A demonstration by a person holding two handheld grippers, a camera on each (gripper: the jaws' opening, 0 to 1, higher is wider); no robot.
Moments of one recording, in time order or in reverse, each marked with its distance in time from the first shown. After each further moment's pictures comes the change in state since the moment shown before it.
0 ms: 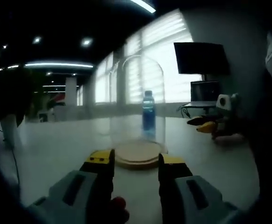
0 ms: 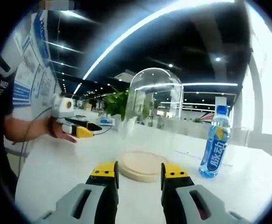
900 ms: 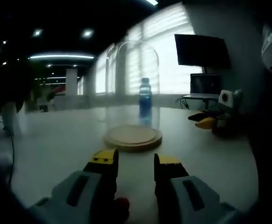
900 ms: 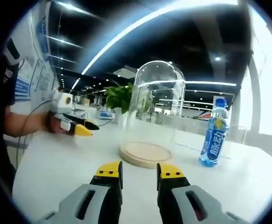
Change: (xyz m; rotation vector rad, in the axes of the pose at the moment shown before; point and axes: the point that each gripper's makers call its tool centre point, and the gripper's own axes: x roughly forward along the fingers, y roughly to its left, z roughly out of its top) left arm -0.014 -0.020 -0.035 -0.020 0.074 0.013; right arm -0.019 0.017 -0.029 0.003 0.035 -0.019
